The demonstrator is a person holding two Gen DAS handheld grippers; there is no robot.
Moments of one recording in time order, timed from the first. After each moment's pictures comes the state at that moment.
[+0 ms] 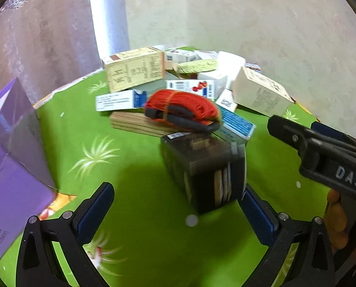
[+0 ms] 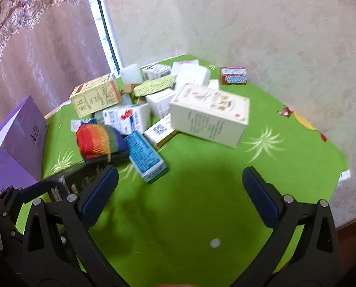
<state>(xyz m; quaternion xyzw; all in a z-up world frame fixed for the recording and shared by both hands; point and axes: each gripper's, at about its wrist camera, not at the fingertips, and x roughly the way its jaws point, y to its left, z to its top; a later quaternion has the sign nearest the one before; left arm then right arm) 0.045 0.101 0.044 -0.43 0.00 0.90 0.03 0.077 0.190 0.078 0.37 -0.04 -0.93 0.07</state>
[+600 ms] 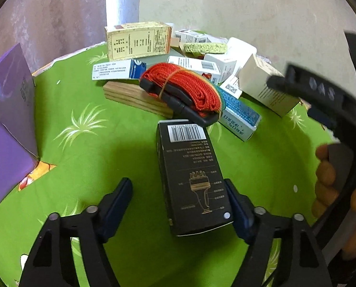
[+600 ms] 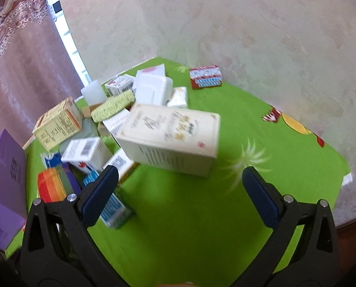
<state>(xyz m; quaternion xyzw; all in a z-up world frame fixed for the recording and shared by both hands) 0.035 0.102 0.019 -0.47 -0.05 0.88 0.00 0.007 0.210 0.067 0.38 -0.09 -0.92 0.02</state>
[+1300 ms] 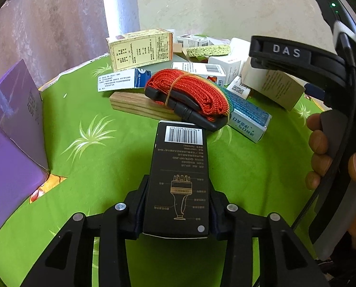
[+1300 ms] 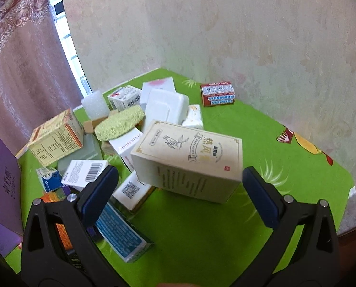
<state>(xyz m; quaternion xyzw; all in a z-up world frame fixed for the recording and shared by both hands) 0.037 0.099 0.018 -0.45 -0.01 0.89 -0.02 -0.015 0.187 0.068 0.36 -0.07 -0.93 0.00</state>
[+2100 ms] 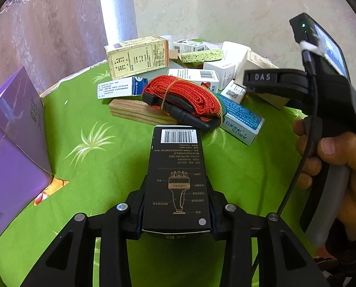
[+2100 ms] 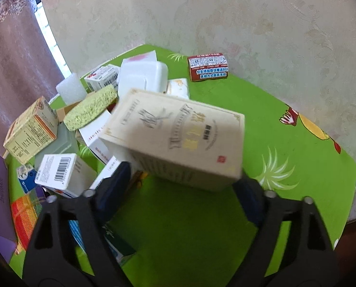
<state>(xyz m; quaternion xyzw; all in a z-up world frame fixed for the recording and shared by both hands) 0.038 0.107 0.028 -0.44 0.00 0.90 -0.02 -0.044 0.199 0.041 0.42 -0.08 -0.90 -0.02</state>
